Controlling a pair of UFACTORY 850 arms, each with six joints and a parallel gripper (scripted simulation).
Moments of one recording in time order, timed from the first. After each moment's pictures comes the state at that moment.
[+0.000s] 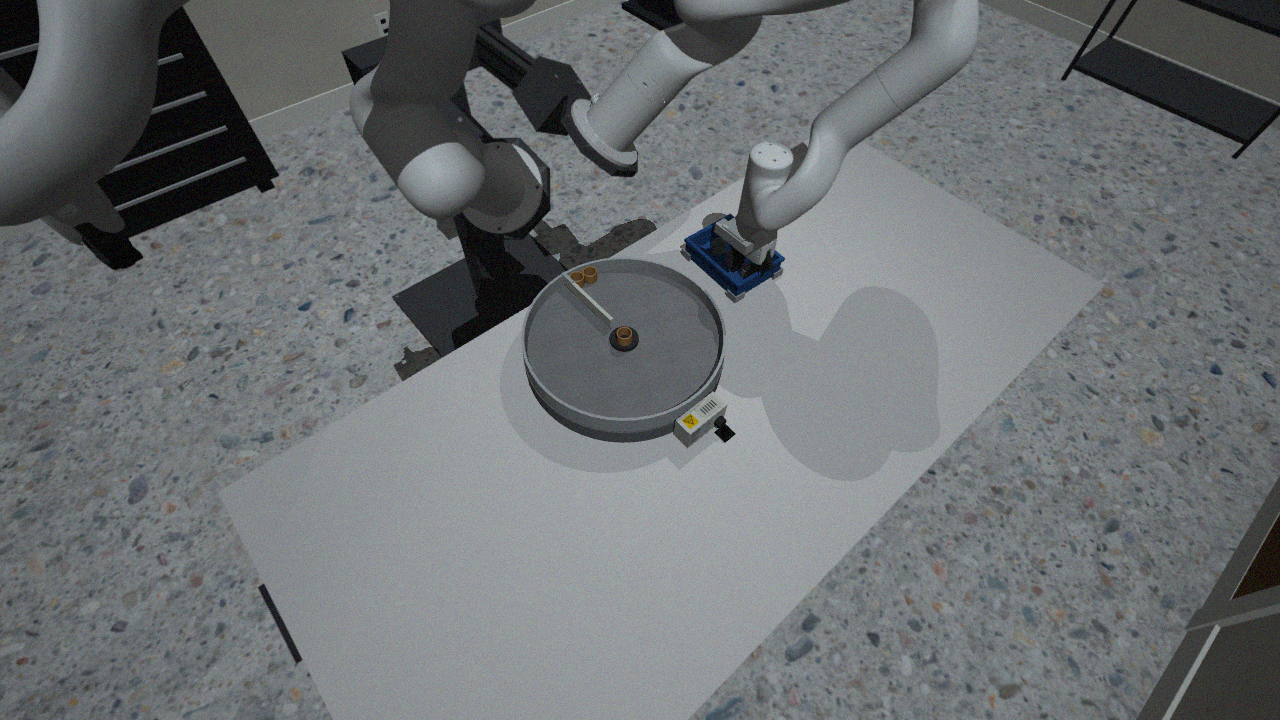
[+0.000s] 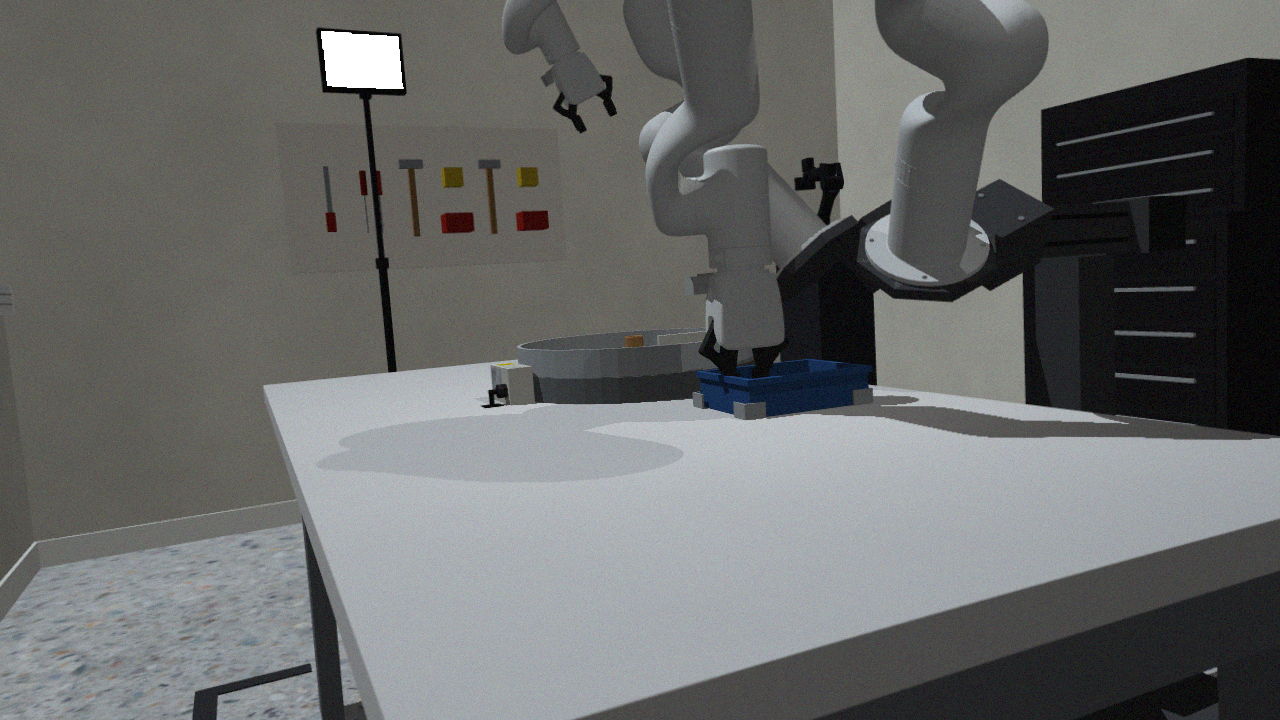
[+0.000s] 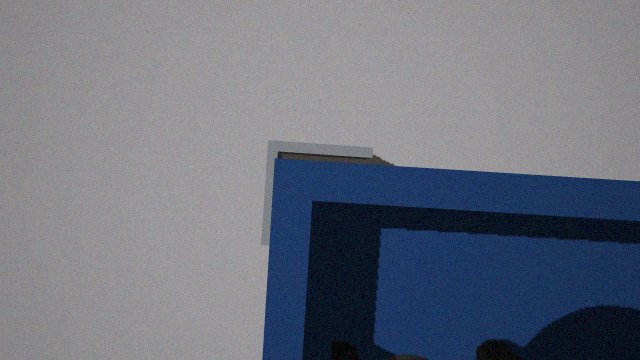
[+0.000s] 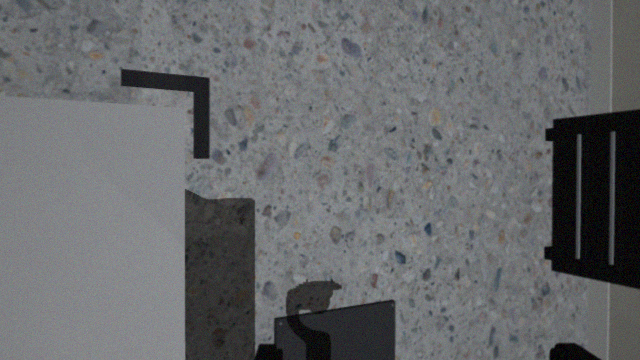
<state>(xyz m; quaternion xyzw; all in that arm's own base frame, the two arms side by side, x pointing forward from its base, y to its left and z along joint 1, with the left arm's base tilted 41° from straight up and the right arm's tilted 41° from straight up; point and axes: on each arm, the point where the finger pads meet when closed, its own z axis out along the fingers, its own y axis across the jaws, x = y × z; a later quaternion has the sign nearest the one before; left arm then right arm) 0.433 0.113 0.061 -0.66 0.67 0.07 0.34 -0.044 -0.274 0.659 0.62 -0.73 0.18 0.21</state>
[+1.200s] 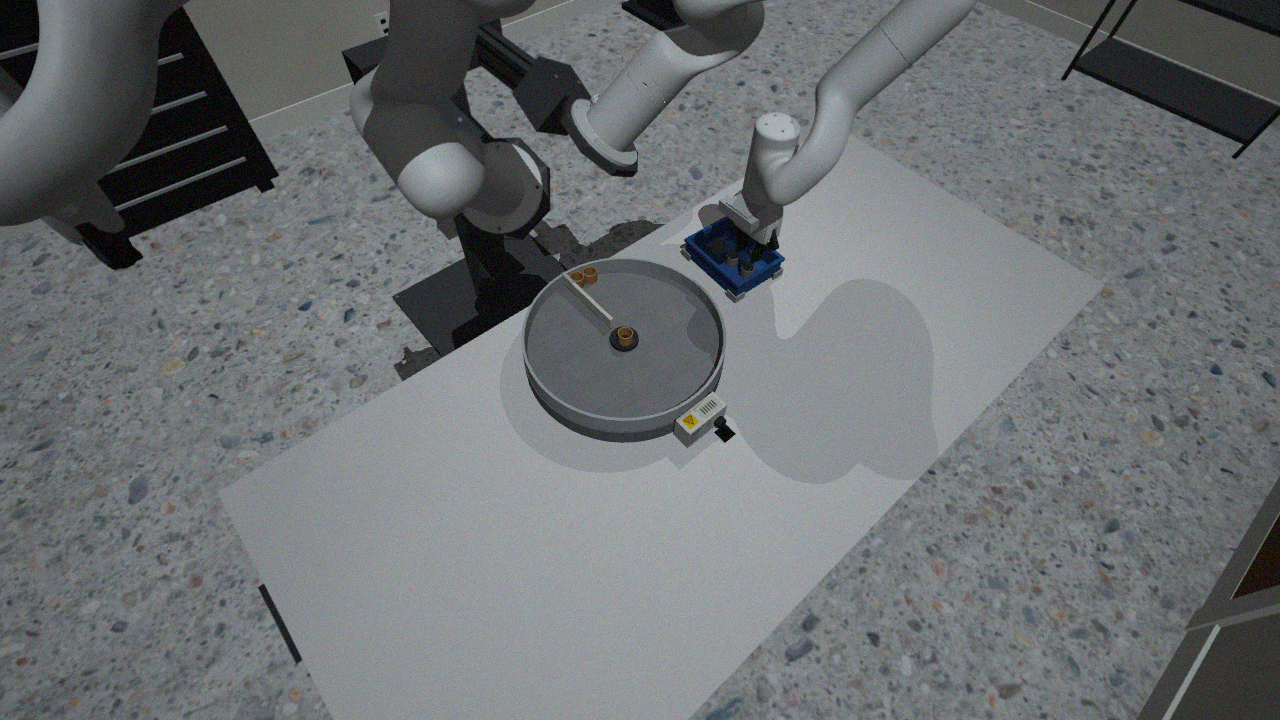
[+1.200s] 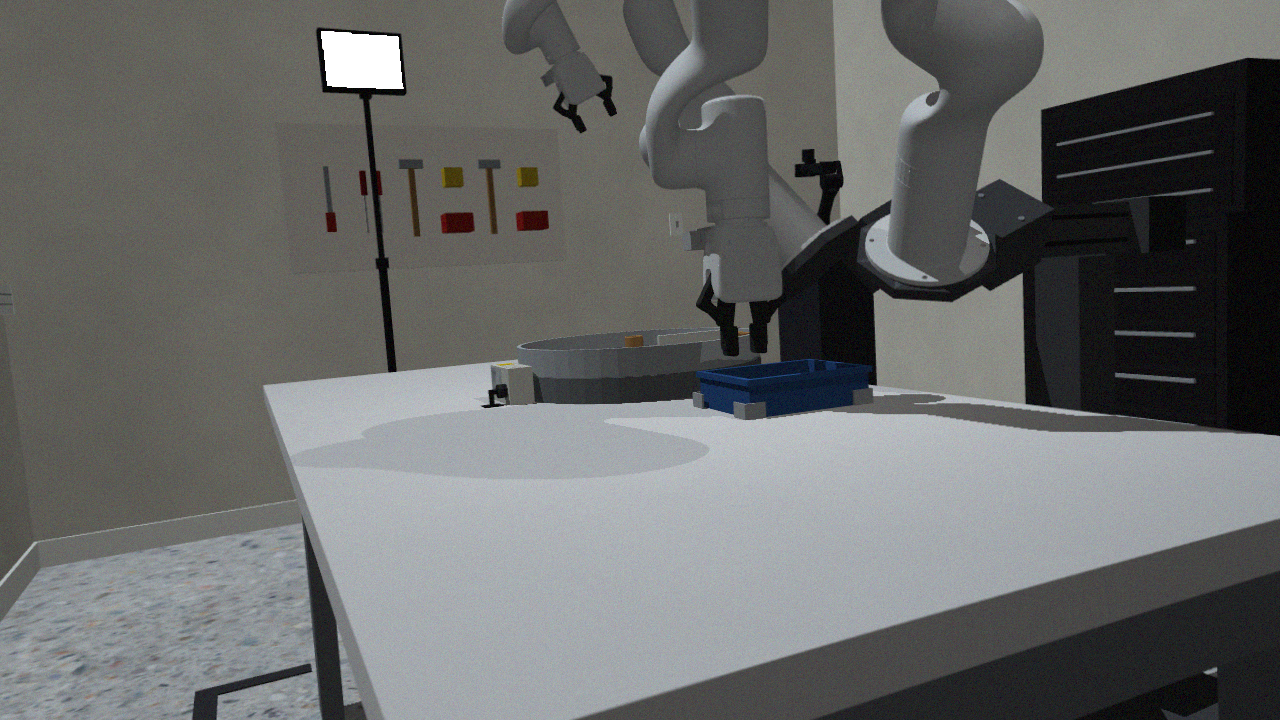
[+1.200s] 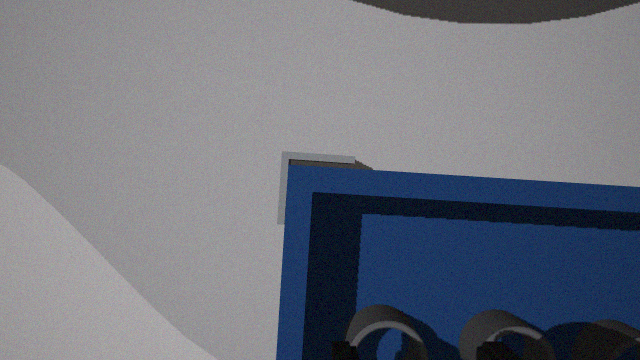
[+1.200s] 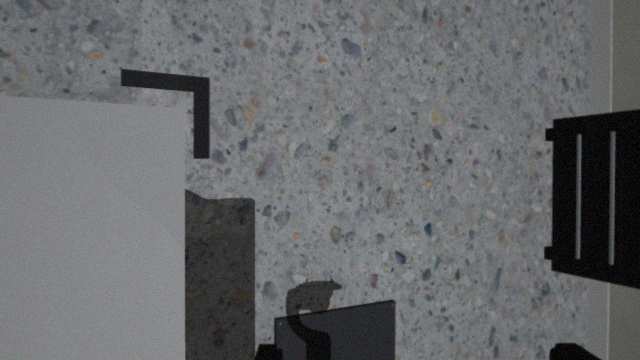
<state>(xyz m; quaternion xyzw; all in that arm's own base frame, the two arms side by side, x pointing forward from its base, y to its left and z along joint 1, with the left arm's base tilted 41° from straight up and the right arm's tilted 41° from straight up) 0.411 0.080 0.107 -0.66 0.67 0.07 0.34 -0.044 -0.274 0.659 0.62 -0.73 0.18 0.21</state>
